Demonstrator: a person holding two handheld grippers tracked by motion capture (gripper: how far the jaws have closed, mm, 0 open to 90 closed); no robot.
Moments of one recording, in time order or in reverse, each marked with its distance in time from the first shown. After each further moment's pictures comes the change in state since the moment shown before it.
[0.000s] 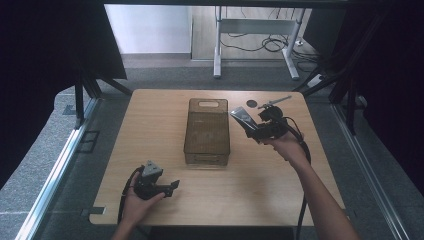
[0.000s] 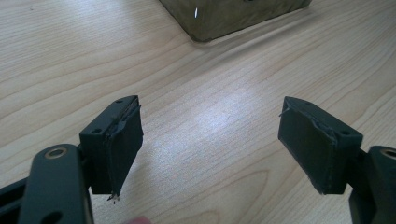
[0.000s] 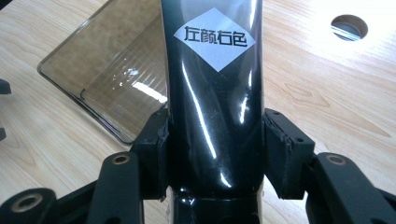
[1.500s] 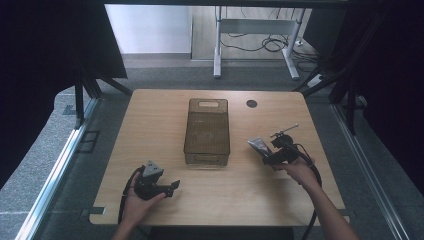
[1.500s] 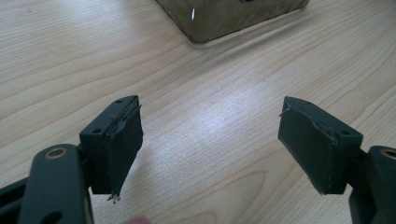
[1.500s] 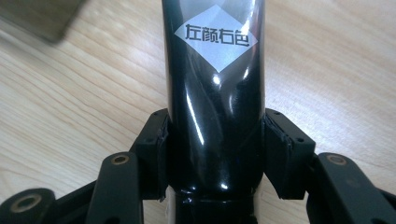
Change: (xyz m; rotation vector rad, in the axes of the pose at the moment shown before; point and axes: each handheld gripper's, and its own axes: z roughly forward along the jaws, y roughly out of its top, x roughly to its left) left arm -0.002 0.001 0.000 -0.002 0.002 0.000; right arm -0.044 -0.094 0.042 0.200 -0.052 0.092
